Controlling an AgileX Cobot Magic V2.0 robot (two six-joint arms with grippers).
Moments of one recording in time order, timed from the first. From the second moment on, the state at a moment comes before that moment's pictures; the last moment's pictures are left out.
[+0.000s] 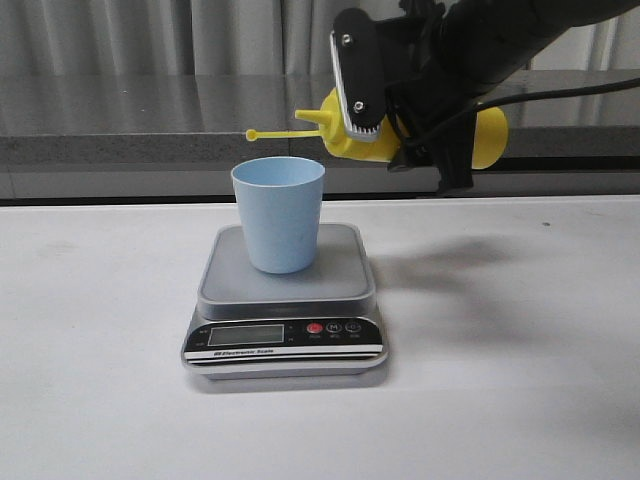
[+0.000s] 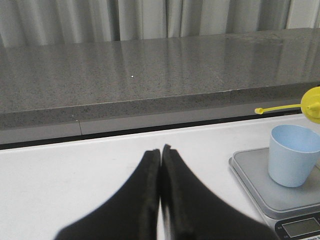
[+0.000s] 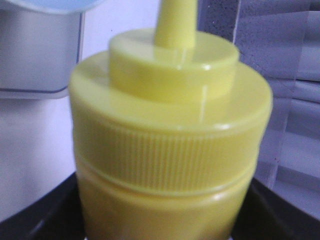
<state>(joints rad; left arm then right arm) -0.13 0.23 -0.38 -0.08 0.34 0.04 0.49 1.77 -1.15 -1.27 0.10 -0.12</state>
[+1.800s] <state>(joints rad) -0.13 0.23 -0.38 -0.08 0.34 0.04 0.56 1.77 -1.16 -1.54 0.28 0.43</state>
